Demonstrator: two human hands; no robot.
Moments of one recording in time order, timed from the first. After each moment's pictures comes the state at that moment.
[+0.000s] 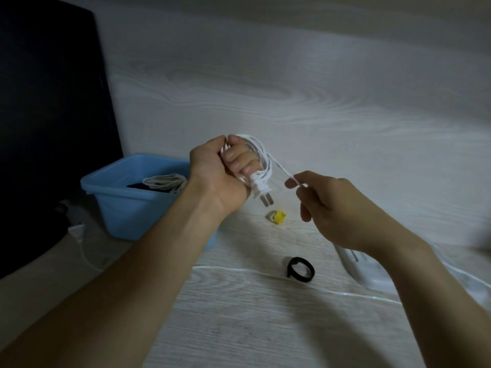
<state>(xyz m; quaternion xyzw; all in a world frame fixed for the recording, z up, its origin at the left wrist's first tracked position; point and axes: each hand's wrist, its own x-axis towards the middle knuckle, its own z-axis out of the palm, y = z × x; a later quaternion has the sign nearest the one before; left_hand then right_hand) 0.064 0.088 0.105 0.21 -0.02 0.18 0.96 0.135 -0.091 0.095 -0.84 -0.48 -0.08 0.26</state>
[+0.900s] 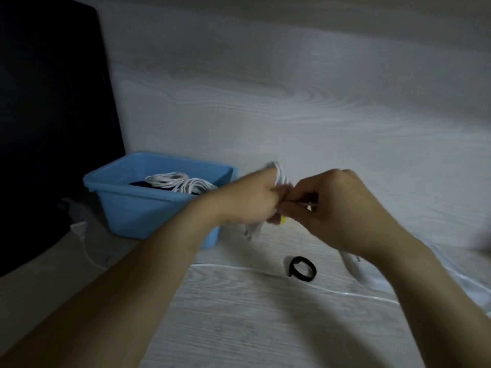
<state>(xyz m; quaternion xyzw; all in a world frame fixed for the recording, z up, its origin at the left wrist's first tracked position) 0.065 0.074 0.086 0.87 -0.07 0.13 0.47 0.115 -0.085 0.101 -0.80 -0.53 -0.19 0.22</state>
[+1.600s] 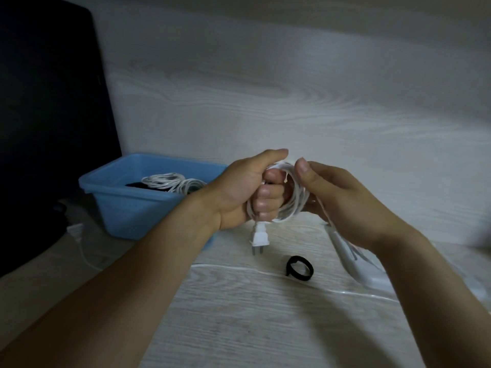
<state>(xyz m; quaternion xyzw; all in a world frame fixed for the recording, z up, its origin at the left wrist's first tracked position) 0.060 0.067 0.099 0.62 -0.02 0.01 0.78 0.133 -0.087 0.097 -0.67 -0.44 0.17 0.57</state>
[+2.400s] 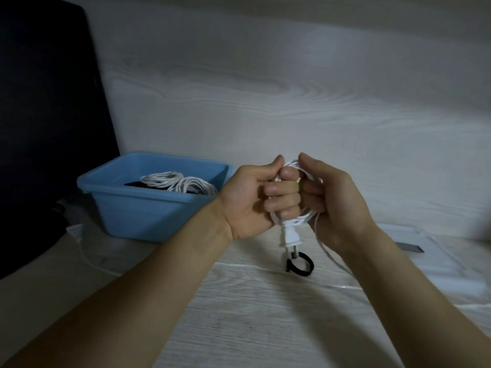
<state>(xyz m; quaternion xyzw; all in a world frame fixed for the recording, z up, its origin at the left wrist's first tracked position) 0.069 0.059 0.079 0.40 -0.11 -0.08 0.90 0.131 -0.065 0.083 -0.55 -0.26 0.23 0.76</state>
